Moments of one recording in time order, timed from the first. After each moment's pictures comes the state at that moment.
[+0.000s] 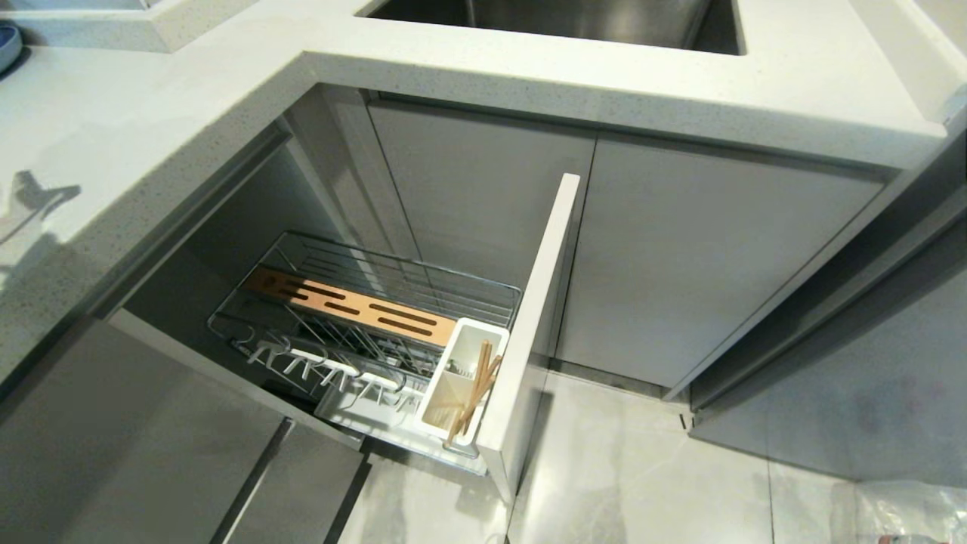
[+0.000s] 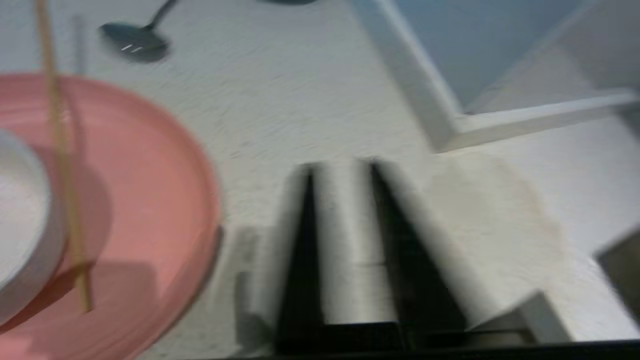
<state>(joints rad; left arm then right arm) -0.08 1.40 -1.89 0.44 0.78 -0.63 0.00 0.00 0.00 0.00 -0.02 0.05</state>
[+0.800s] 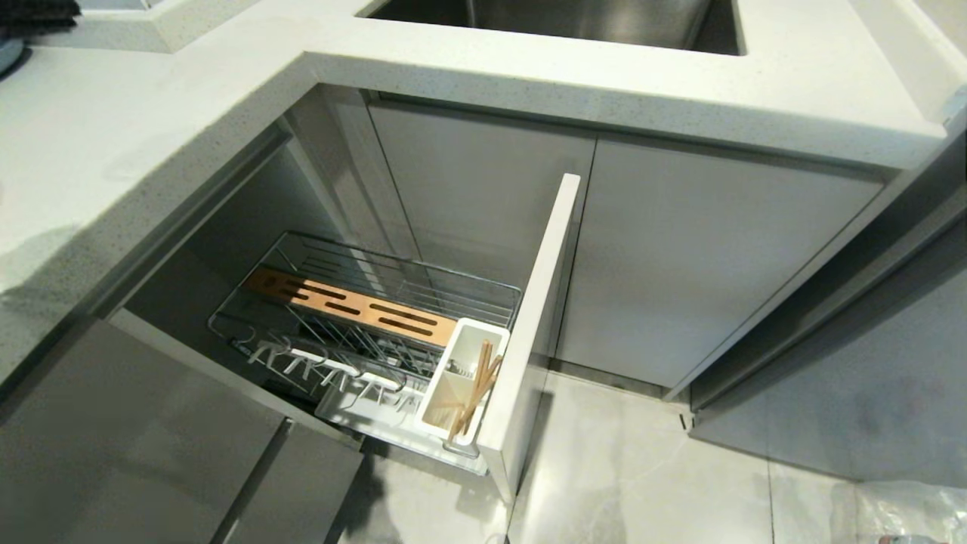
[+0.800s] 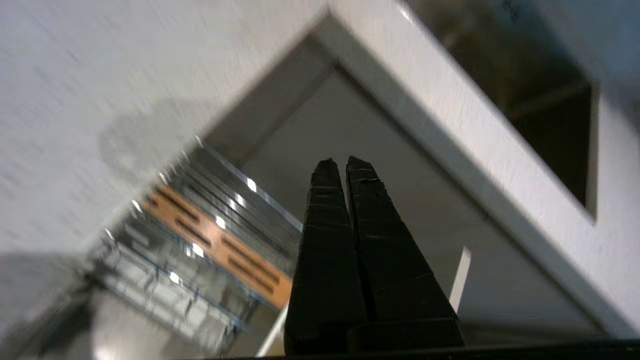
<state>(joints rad) -0.53 1.25 -1.66 0.42 0.51 -0.56 0.00 0.00 0.00 0.00 -0.02 0.05</state>
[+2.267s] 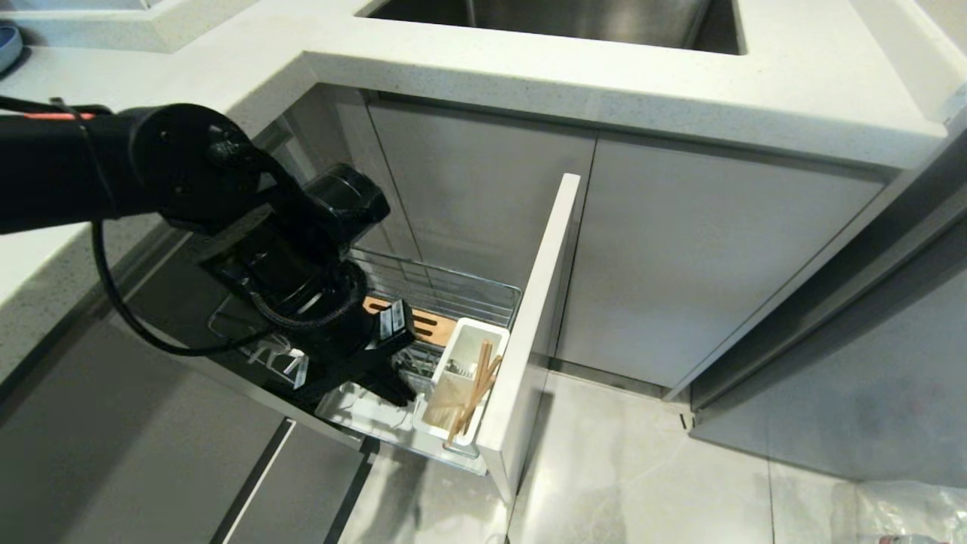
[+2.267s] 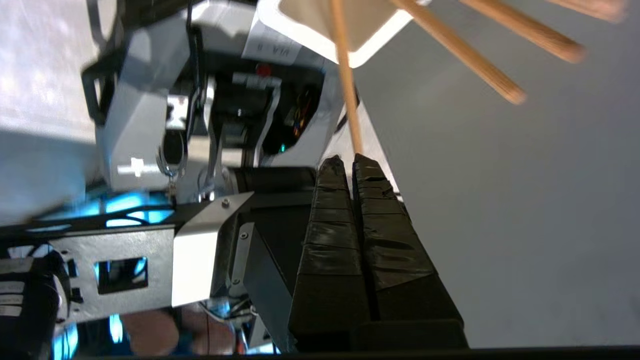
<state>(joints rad) -0.49 1.87 -1.73 1.09 -0.25 -0.78 0.00 0.00 0.00 0.00 -0.02 0.05</state>
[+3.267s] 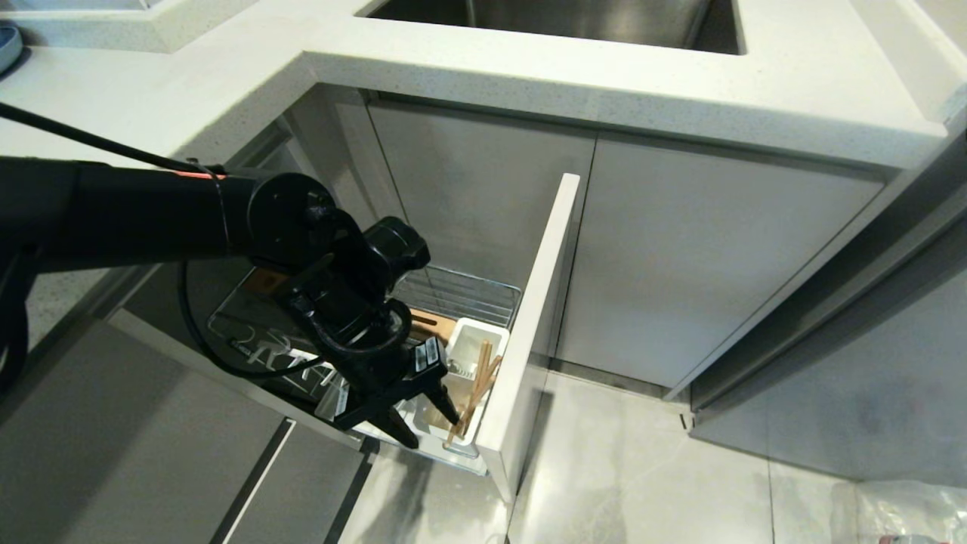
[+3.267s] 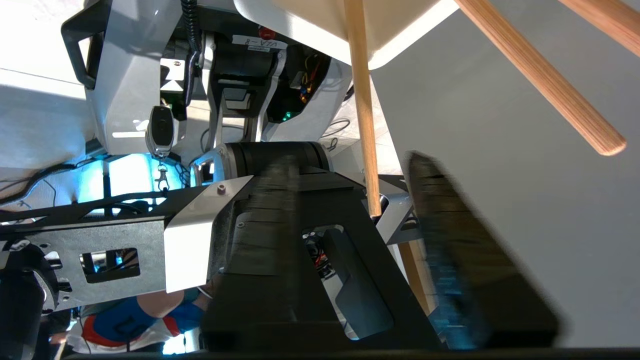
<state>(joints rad) -0.52 1.97 -1.68 1.06 -0.32 -0.78 0.00 0.00 0.00 0.00 -0.02 0.05</state>
